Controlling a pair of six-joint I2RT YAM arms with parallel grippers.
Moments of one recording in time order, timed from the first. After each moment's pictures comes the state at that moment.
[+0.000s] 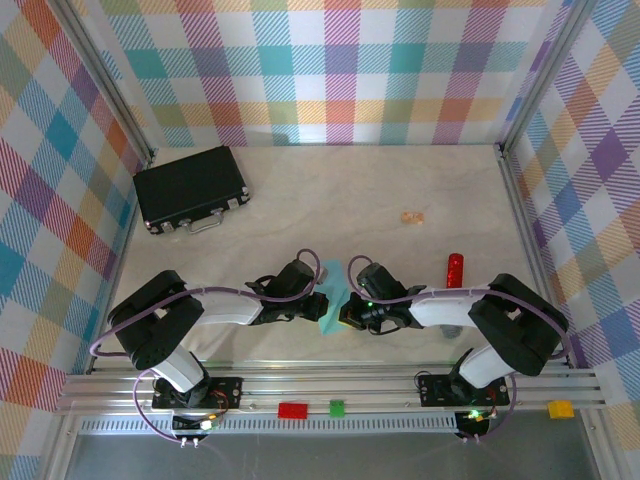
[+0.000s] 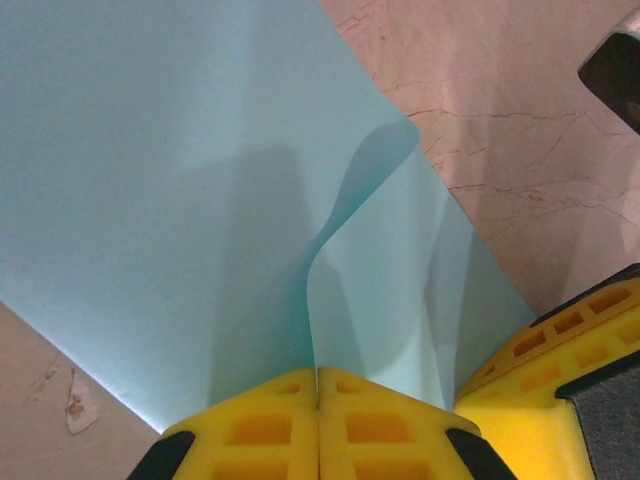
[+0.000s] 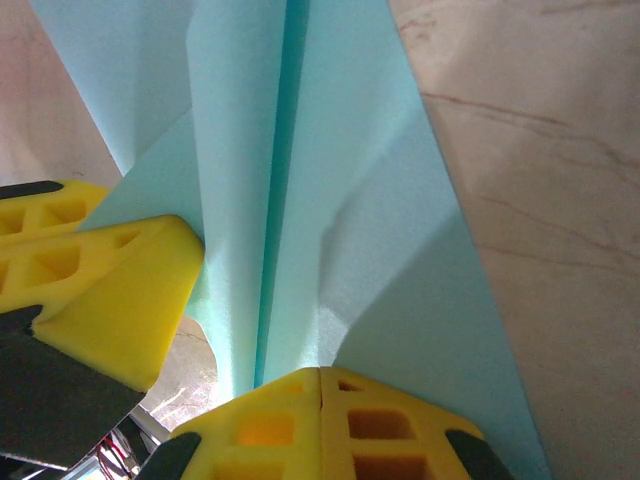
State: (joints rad) left arm -0.84 1.59 0.61 0.10 0.19 -0.54; right arm 0.82 1.50 0.50 0.06 -0.38 1.11
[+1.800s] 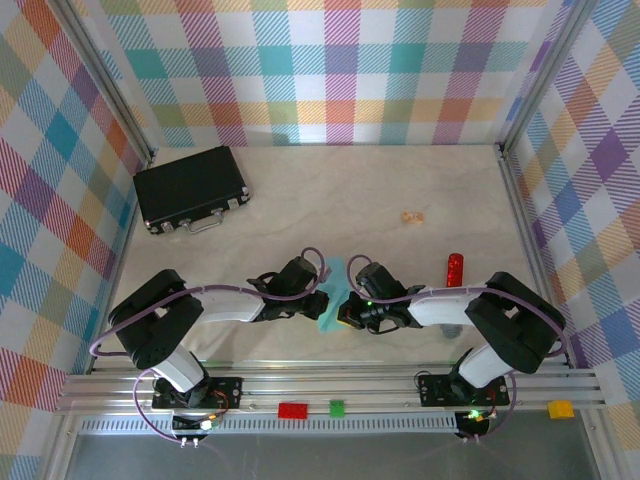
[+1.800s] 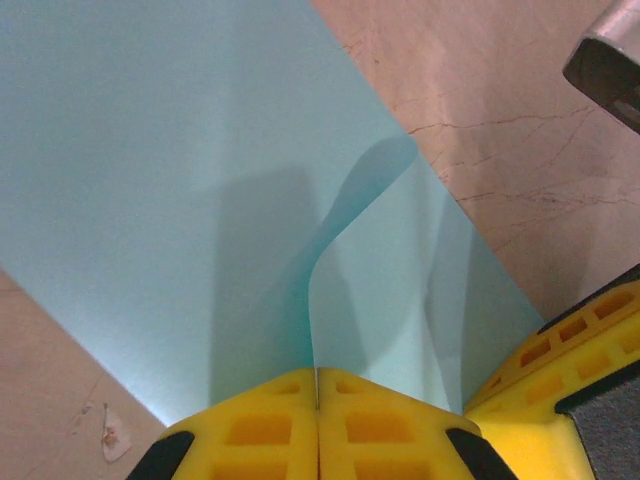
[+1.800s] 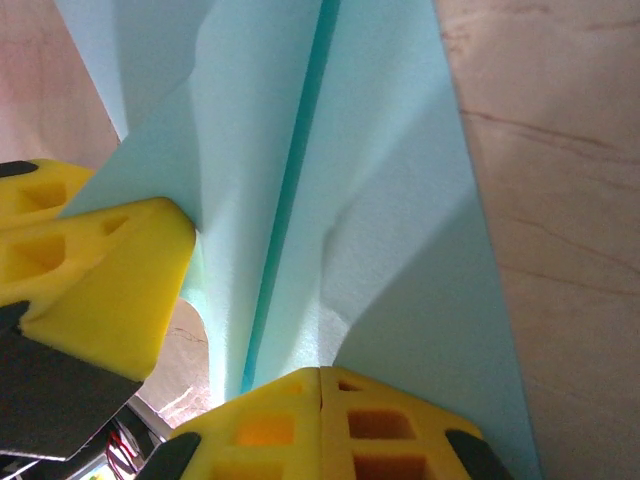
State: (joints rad) left arm -0.84 1.59 0.65 0.04 0.14 -0.44; right arm 0.82 1.52 0.50 0.10 -0.40 1.11
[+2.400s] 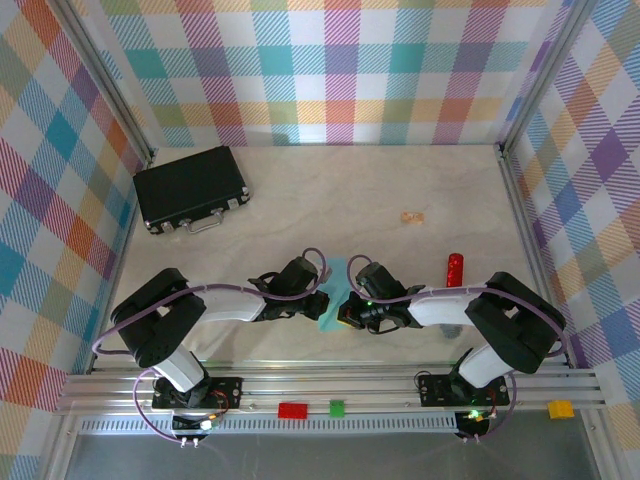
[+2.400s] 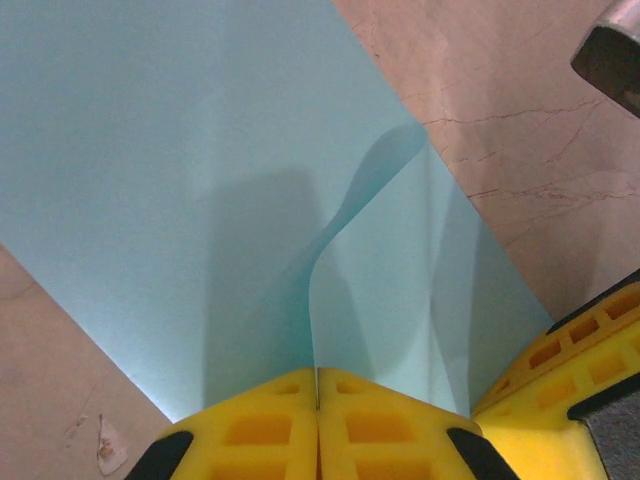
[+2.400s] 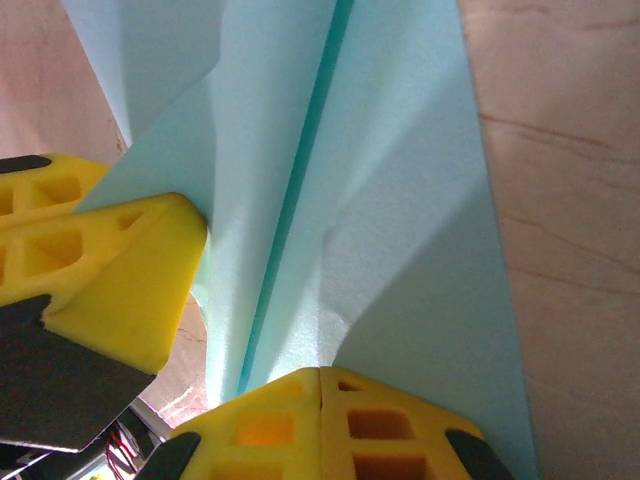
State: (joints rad) left arm -0.84 1.61 0.66 0.05 0.15 -0.42; right arm 0.82 1.52 0.50 0.10 -0.40 1.11
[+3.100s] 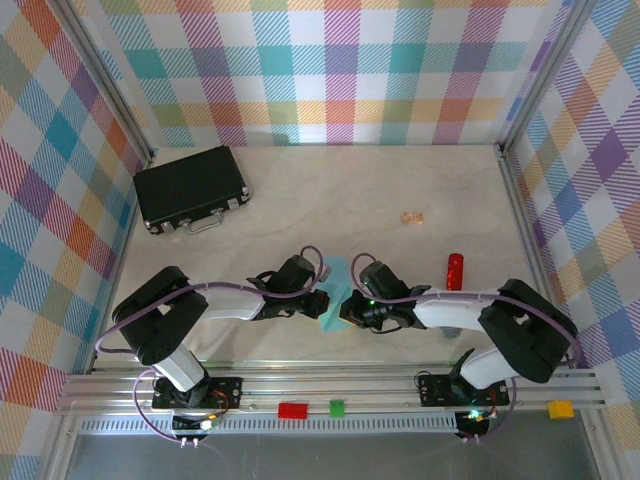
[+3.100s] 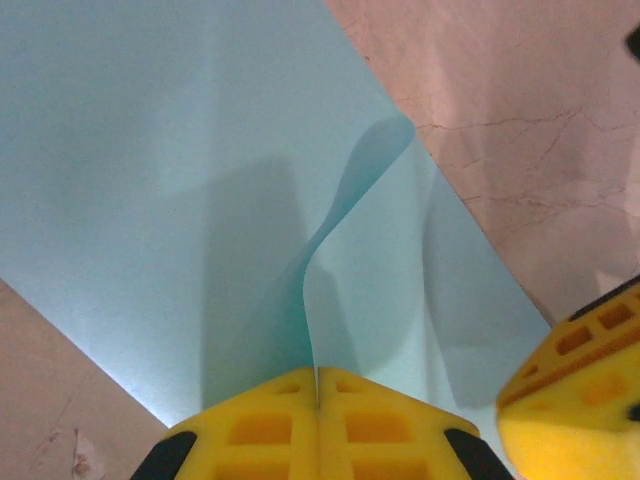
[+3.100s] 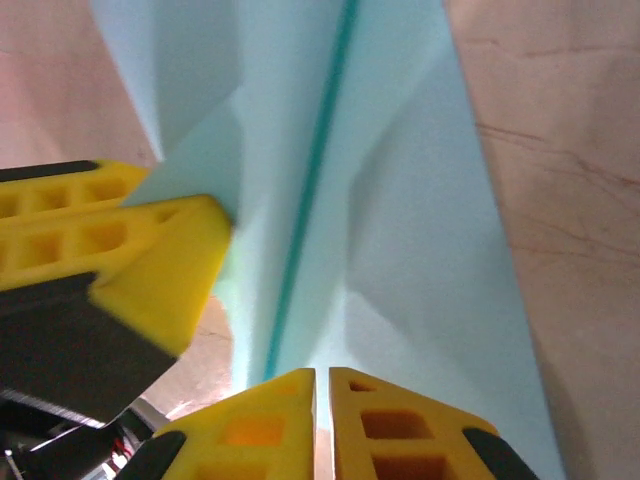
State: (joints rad) left arm -0.81 1.62 0.65 0.09 0.23 -0.46; right arm 0.82 1.43 0.50 0.03 -0.35 1.13
